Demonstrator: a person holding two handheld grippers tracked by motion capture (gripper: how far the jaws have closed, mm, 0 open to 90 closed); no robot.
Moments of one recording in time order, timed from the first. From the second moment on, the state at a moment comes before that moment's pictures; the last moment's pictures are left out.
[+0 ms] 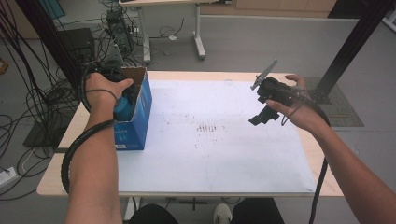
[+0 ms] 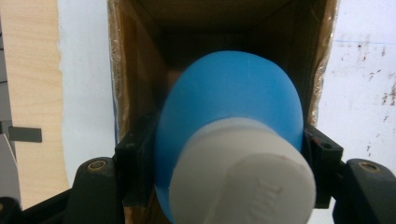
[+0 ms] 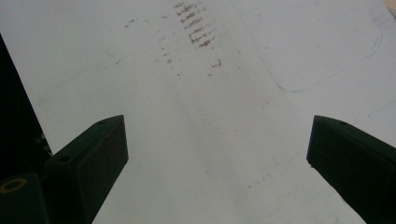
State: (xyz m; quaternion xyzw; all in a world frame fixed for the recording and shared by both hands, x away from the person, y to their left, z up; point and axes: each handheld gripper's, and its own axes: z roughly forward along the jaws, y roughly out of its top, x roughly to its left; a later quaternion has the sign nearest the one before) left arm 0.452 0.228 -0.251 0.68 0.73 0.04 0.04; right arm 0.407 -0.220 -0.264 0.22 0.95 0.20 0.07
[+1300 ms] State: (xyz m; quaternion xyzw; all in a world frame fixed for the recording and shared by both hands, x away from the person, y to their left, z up) left arm 0.455 0.230 -0.273 0.69 0.73 0.03 0.04; right arm 0.412 -0.221 -0.266 0.22 0.95 0.20 0.08
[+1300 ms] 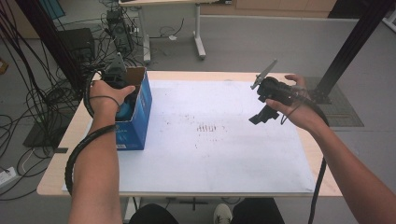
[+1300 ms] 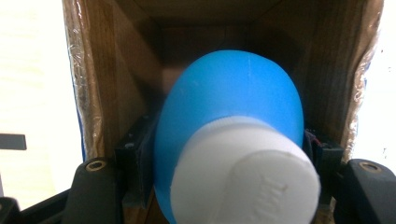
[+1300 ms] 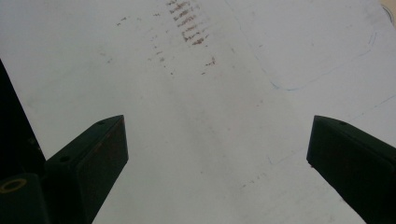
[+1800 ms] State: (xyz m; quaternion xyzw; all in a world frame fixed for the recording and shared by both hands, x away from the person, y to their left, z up) left arm 0.455 0.230 -0.274 0.68 0.73 0.03 0.04; right arm 0.413 -0.220 -0.267 0.22 0.95 0.19 0.08
